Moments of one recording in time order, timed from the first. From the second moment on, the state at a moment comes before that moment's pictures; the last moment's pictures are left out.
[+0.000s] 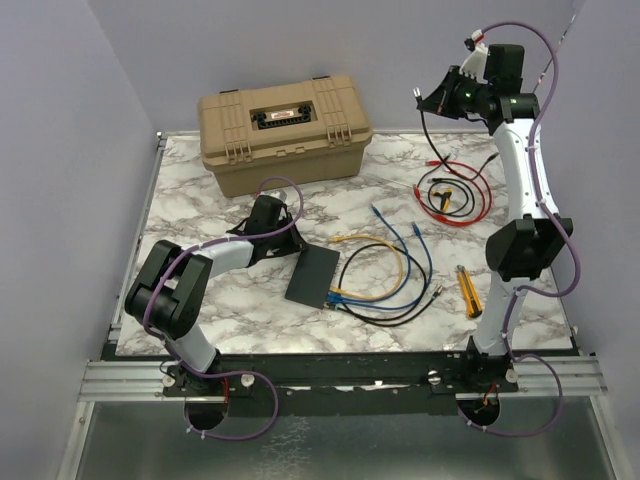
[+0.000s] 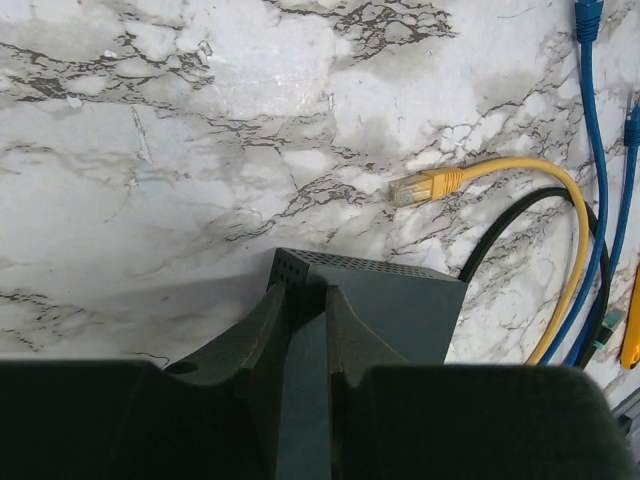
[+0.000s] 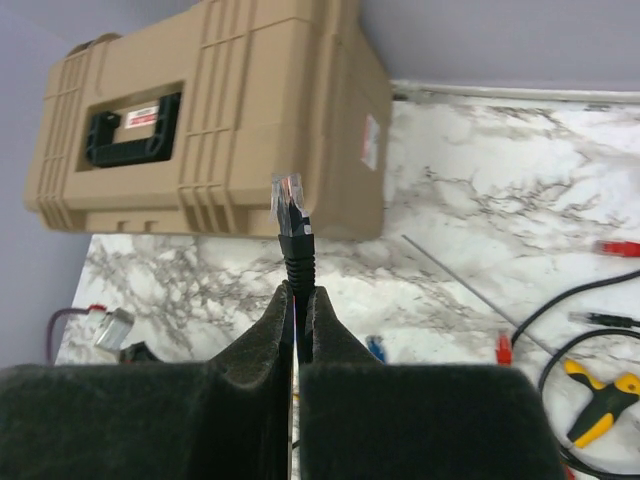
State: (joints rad) left arm -0.43 1.66 0.80 0.06 0.20 -0.67; right arm 0.04 2.03 2.30 -0.74 -0.54 0.29
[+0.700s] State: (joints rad) left arm -0.43 1.66 0.81 0.05 0.21 -0.65; right arm -0.06 2.23 2.10 -0.80 -0.49 0.19
